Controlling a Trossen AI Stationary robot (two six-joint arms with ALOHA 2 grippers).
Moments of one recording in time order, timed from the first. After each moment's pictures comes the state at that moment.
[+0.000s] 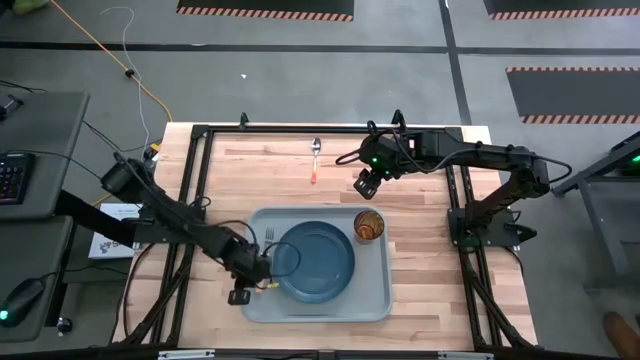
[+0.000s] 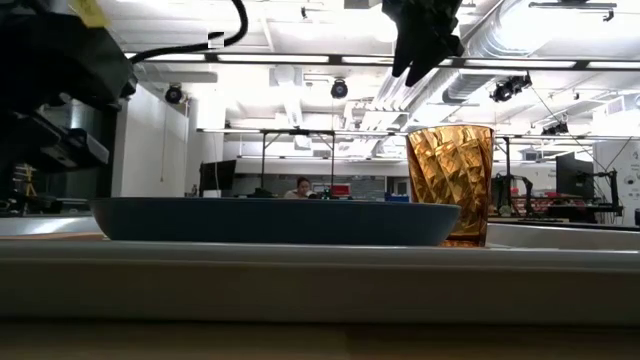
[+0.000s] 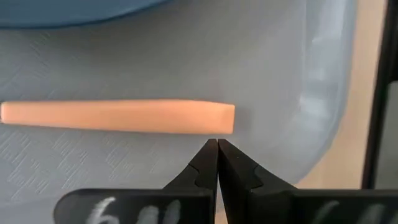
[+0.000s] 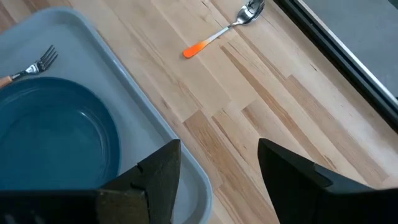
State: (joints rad) left arm -0.54 1.52 0.76 -0.45 0.20 -0.56; right arm -0.14 1.51 1.52 -1.08 0.23 0.44
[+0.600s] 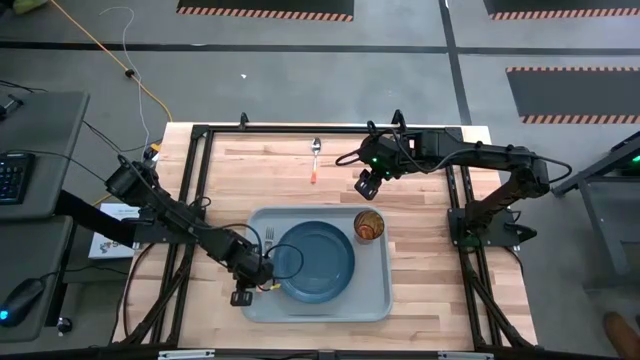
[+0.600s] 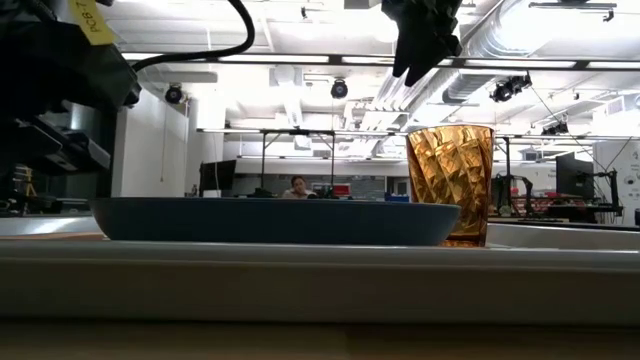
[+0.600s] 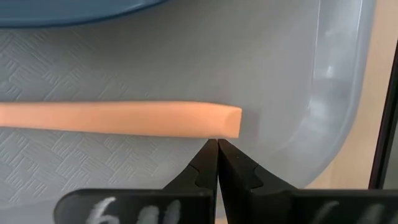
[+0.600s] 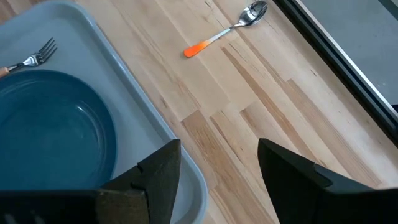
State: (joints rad) left arm -0.54 1.57 0.79 -0.48 0.20 -0.56; right arm -0.14 1.51 1.52 -1.08 0.23 0.40
